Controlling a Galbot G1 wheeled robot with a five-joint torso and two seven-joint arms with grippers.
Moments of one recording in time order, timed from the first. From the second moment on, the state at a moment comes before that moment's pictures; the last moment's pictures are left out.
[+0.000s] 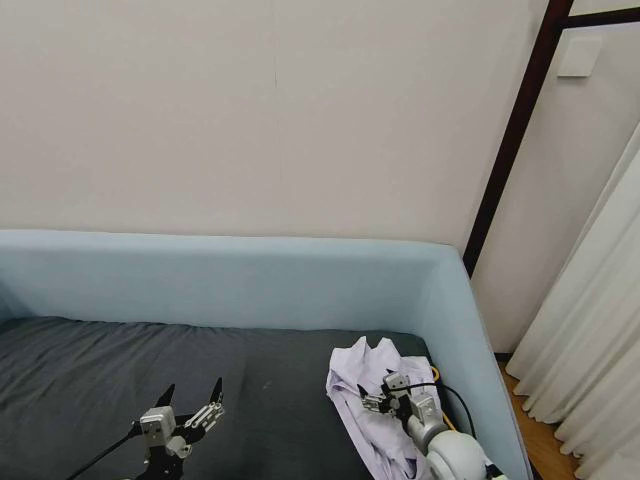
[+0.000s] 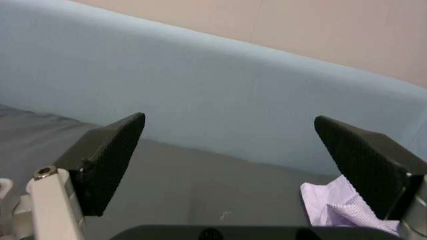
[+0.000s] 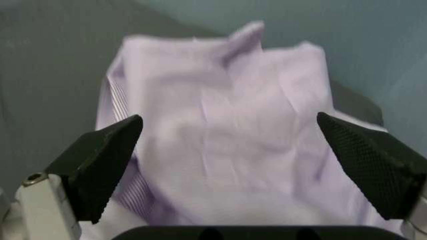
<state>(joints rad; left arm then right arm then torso) 1.68 -1.40 -0.62 -2.13 -0.39 -0.03 -0.04 -0.99 1.04 0.03 1.52 0.36 -0.28 -0.01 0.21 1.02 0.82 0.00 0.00</state>
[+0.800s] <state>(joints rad) 1.68 -1.42 -0.62 -2.14 -0.38 -0.03 -0.04 -1.01 1.00 0.03 1.51 0.24 -0.30 -0.14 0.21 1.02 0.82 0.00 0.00</state>
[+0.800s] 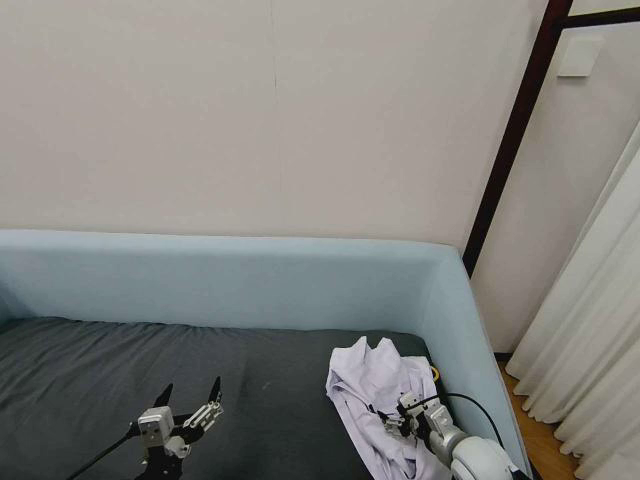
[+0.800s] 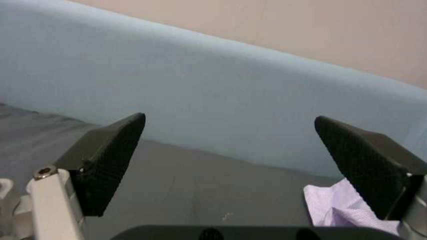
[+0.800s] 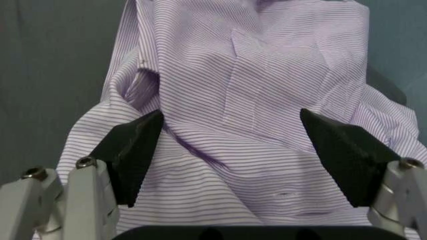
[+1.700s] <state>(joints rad) 1.69 -1.42 -0.63 -2.14 -0.37 -0.03 -0.04 -0.97 1.02 0.00 1.43 0.14 -0.31 -0.13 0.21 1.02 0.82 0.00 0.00</state>
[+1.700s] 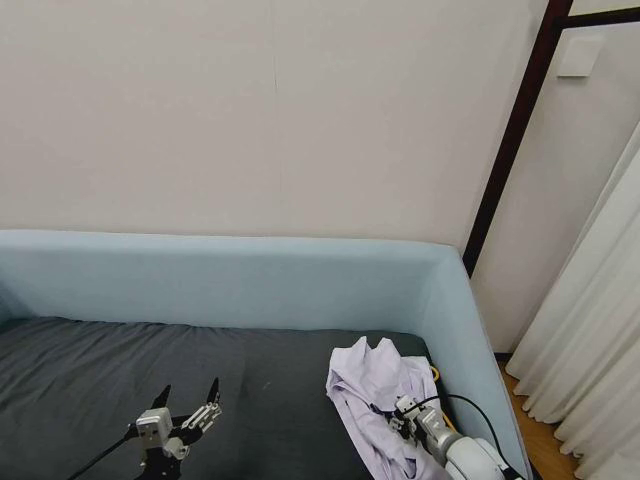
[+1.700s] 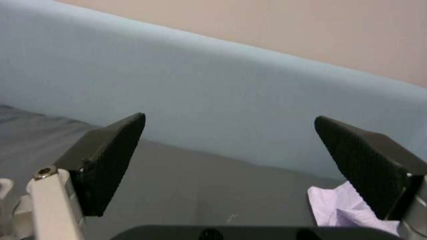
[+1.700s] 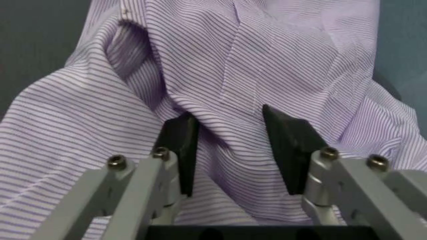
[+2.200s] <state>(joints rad) 1.69 -1.43 -0.62 -2.14 -0.36 -0.05 -0.05 -0.98 1.02 0.04 1.45 0.24 -0.23 -0.15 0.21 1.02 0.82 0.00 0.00</state>
